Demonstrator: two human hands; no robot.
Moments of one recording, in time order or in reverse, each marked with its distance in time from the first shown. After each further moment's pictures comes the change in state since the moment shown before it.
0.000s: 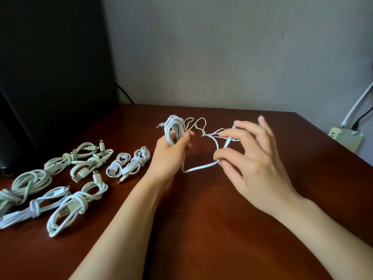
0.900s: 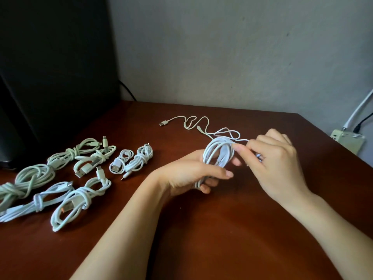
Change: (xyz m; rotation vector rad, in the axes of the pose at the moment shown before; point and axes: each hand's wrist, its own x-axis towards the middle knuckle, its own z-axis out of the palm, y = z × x) left_hand -0.018 0.015 0.002 -0.009 -0.870 -0.298; right_hand 0.000 0.018 0.002 0.007 0.080 0.230
